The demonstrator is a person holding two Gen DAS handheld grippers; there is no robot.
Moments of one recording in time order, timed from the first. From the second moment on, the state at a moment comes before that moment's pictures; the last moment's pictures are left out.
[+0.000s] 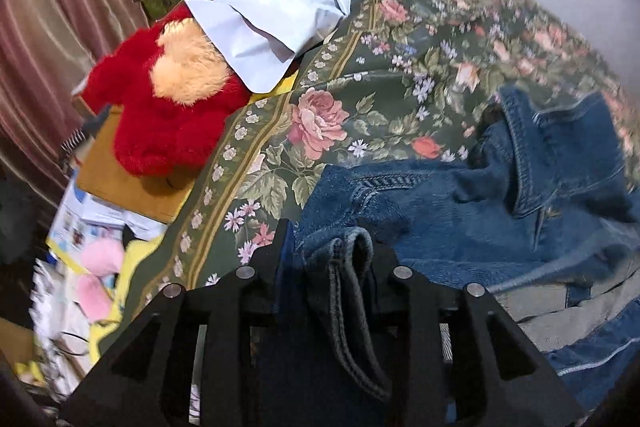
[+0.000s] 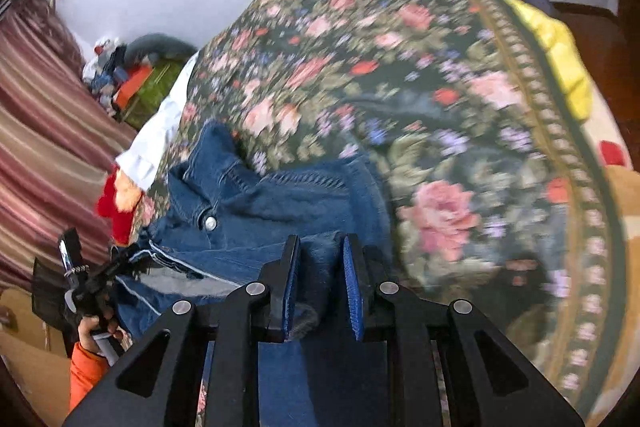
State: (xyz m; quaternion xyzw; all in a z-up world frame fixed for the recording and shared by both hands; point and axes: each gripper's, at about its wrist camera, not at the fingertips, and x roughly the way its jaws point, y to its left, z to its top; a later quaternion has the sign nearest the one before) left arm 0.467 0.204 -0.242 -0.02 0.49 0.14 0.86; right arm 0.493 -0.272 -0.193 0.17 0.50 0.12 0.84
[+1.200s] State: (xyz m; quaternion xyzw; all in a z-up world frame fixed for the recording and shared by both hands) left arm 0.487 0.100 -0.250 0.06 0.52 -0.01 0.85; right arm 0.480 -0.123 -0.218 -0.09 0.55 0.25 0.79
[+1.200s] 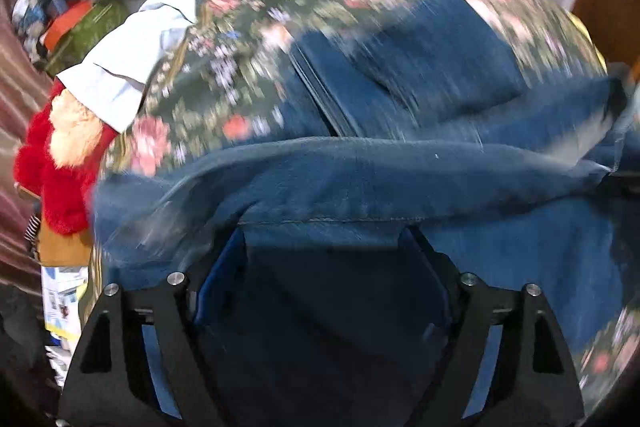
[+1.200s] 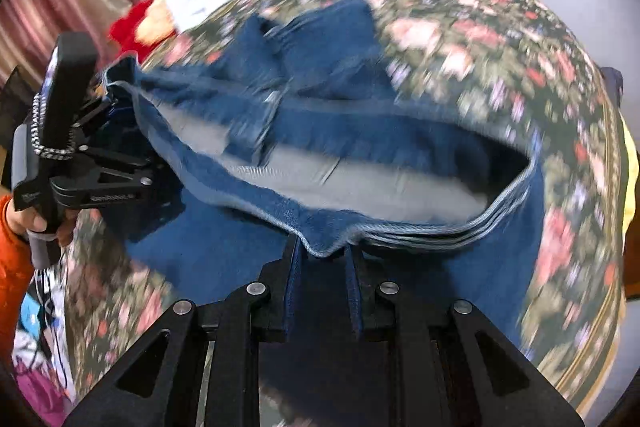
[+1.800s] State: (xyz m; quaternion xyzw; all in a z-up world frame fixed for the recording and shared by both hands) left arm 0.453 0.175 -0.157 0.00 0.46 0.04 0.89; right arm 0.497 -0.133 -0.166 -0.03 0.51 0.22 0.83
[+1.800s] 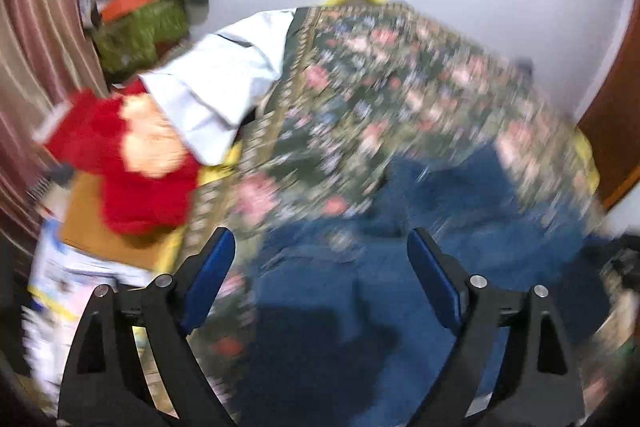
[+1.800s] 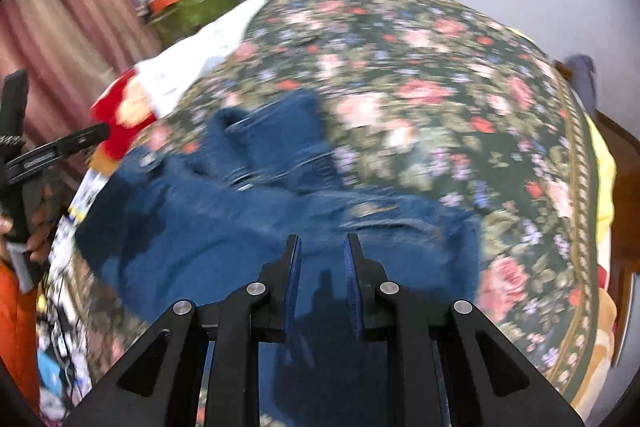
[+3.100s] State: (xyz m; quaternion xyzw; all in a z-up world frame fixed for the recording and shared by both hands) left arm 0.324 0.220 -0.184 0.04 0.45 0.17 0.88; right arm 0.388 -0.240 -0.182 -0.15 0.53 0.09 0.83
